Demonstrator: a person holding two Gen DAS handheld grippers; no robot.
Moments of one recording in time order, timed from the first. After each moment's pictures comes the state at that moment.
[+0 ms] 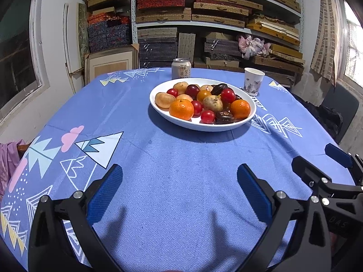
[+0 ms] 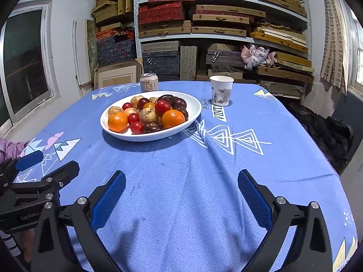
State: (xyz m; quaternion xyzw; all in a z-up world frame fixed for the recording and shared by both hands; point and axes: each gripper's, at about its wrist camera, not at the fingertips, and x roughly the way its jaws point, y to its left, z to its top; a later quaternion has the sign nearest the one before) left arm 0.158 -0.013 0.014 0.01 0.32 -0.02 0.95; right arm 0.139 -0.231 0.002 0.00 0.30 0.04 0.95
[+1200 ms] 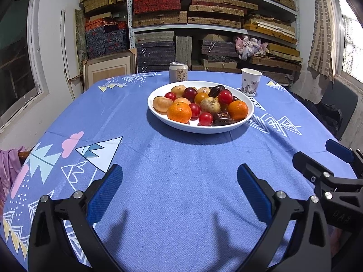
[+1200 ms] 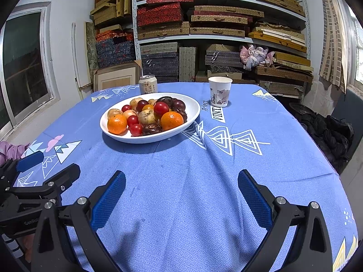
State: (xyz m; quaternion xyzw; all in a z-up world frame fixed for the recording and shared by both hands) left arm 0.162 -0.015 0.017 0.03 0.32 -0.03 0.95; right arm 0.139 -0.233 0.001 0.01 0.30 0.04 0.95
